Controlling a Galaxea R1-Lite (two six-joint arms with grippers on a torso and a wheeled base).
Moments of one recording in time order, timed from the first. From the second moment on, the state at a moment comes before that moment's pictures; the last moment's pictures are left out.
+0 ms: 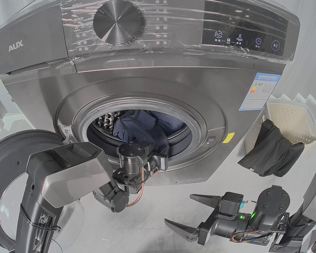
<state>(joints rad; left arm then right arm) -0.60 2.48 -1.09 -1.32 0.13 -0.11 0.95 1.92 -0.19 -1.54 -0.02 0.23</state>
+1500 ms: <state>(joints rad) -0.46 2.60 -1.74 -1.19 0.24 -0.12 0.95 1.93 -0.19 -1.54 -0.03 0.23</state>
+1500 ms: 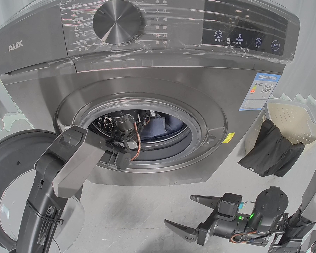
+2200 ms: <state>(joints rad) -0.47 2.63 -1.75 -1.15 0.24 -0.15 0.95 1.93 -0.19 -1.54 -0.03 0.23</state>
